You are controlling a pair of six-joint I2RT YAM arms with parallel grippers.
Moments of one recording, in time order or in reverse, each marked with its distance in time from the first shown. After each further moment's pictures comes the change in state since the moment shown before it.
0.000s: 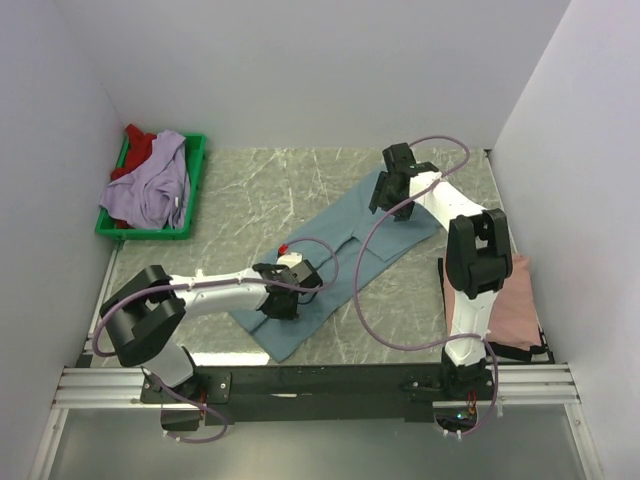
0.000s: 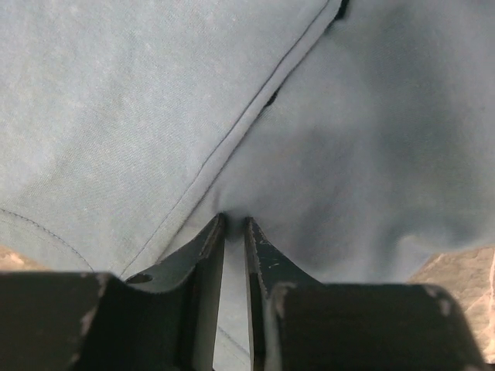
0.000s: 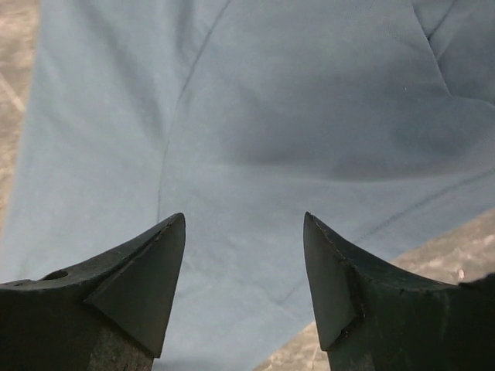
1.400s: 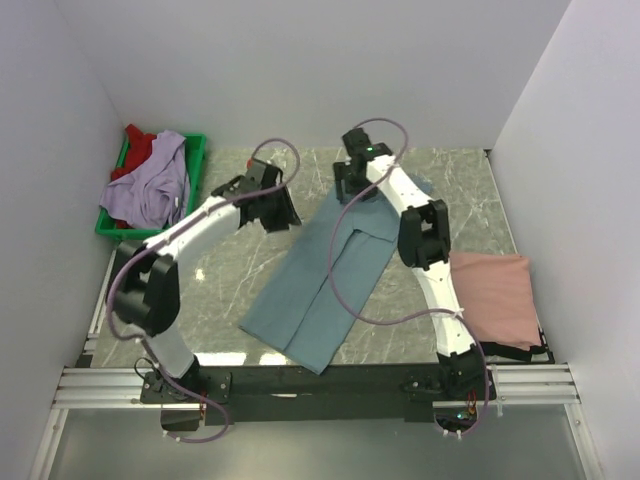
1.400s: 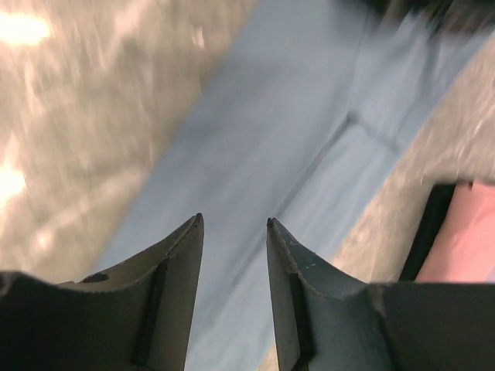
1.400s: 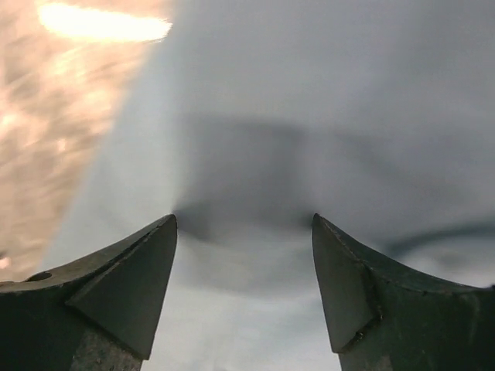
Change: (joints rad) left arm 0.489 0.113 0.458 0.109 0.397 0.079; right arm 0.100 0.597 0.830 -0.247 -0.054 -0.339
